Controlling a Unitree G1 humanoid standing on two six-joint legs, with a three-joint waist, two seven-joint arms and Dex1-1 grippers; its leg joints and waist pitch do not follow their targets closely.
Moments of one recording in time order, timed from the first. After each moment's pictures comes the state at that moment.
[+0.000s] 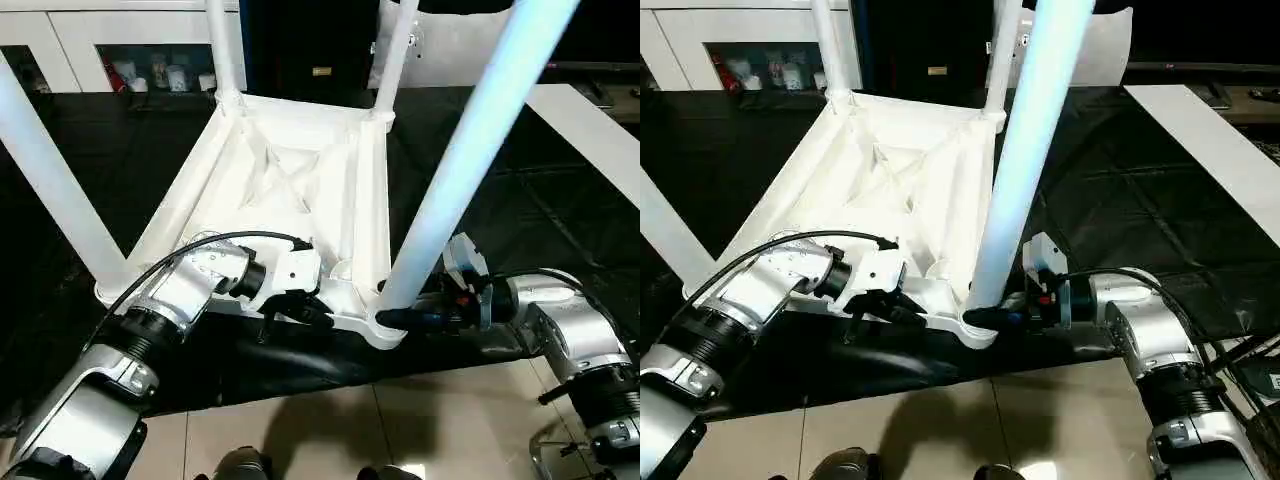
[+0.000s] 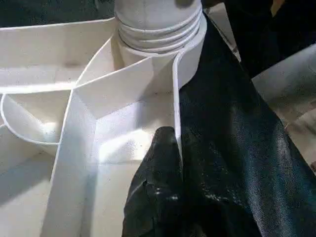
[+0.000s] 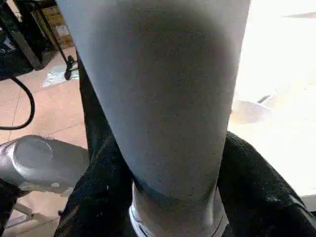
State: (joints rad) left arm -0.69 0.40 -0.45 0.58 0.01 -0.06 -1.35; right arm -0.44 -0.49 0.17 0.42 0.31 0.11 1.39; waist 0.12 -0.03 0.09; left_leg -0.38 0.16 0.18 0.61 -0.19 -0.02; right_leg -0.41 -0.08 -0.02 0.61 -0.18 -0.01
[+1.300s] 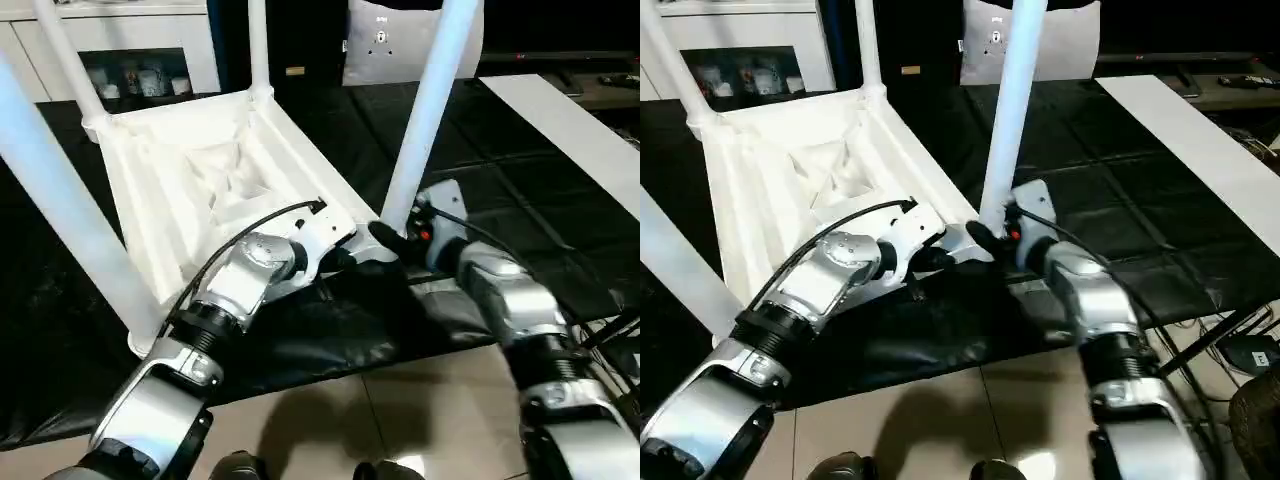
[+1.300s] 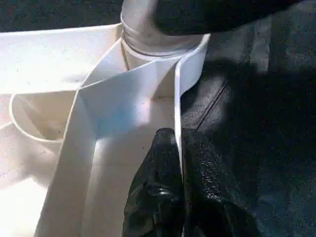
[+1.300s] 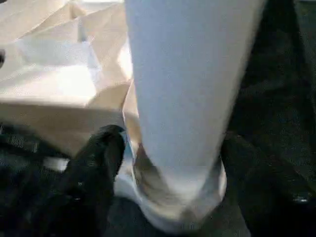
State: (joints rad) left arm -0.75 0.17 -0.32 0.64 0.11 0.30 -0.76; right arm -0.56 -0.29 0.01 0.54 0.16 0.26 0.67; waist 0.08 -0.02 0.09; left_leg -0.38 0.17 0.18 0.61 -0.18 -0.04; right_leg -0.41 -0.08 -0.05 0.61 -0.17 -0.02
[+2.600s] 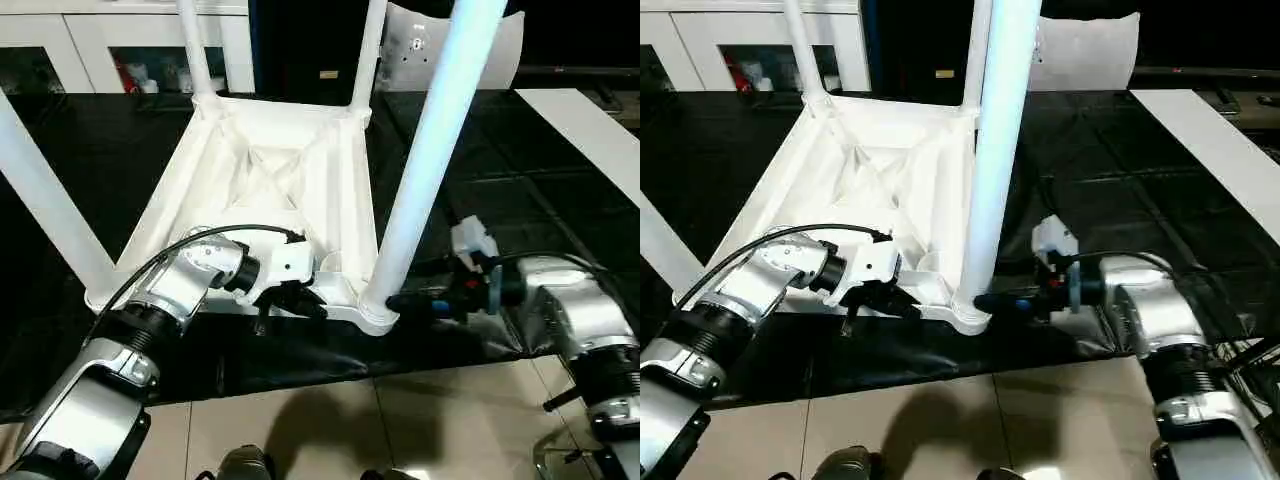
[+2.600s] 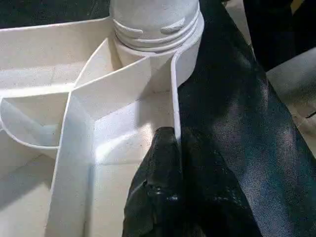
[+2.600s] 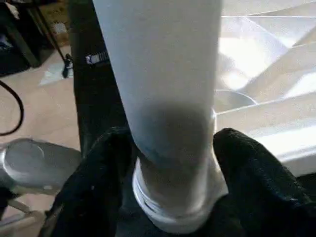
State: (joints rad) left arm -0.71 0.39 -0.41 0.65 0.05 -0.08 -1.35; right arm -0.52 -0.48 0.13 0.52 0.27 0.12 1.42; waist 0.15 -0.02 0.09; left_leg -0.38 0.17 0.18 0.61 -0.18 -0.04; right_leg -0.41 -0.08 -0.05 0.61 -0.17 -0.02
